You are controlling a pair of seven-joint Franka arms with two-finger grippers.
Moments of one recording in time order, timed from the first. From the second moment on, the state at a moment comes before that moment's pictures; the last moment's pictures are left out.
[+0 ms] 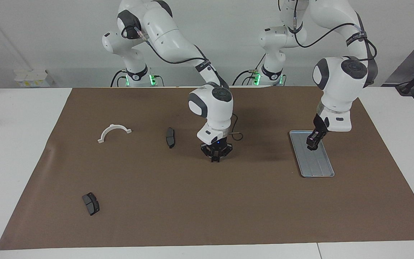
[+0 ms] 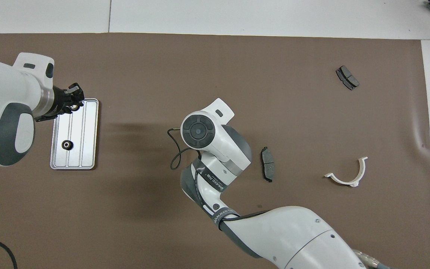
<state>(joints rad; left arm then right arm) 0.00 0.13 -0.12 -1.88 0.06 2.18 -0.64 0.68 0.64 -0.05 -1.55 -0.18 2.33 0.80</state>
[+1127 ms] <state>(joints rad) -0.49 0.47 -0.14 -1.75 0.06 2.54 -0.49 0.21 0.57 -0.06 -1.55 -0.18 2.23 0.30</state>
